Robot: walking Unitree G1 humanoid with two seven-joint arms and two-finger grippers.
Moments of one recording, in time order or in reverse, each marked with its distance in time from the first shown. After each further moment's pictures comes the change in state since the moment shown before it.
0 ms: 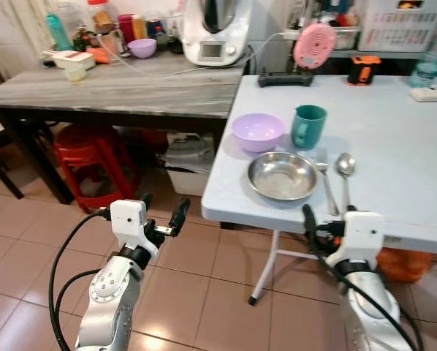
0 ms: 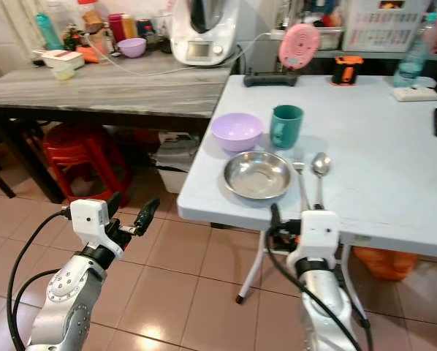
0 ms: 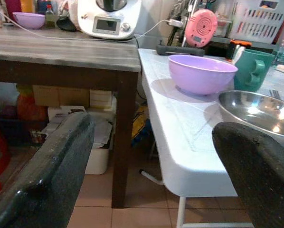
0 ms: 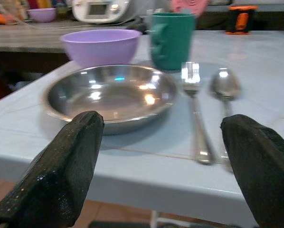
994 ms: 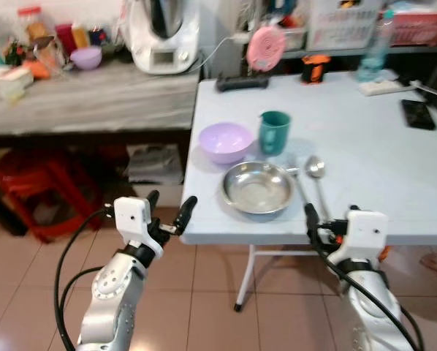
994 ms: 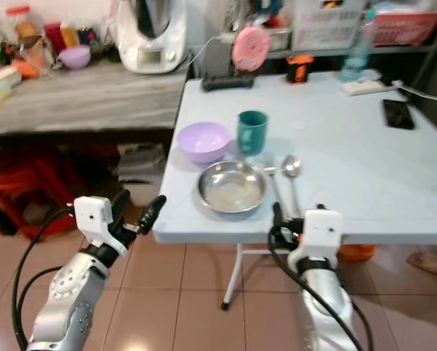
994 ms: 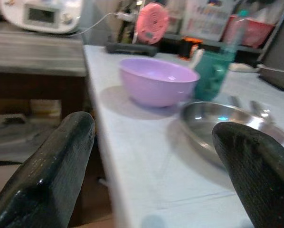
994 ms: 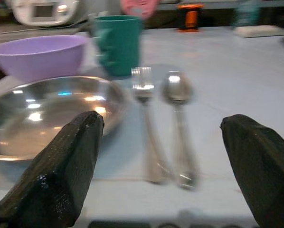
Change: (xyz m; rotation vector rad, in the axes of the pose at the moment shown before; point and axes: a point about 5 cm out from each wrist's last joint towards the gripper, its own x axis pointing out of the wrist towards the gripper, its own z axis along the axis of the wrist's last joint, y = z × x) left arm 0.002 -0.004 0.002 -0.035 -0.003 -0.048; right arm 0.002 0.001 0.002 0.019 -0.006 -0.003
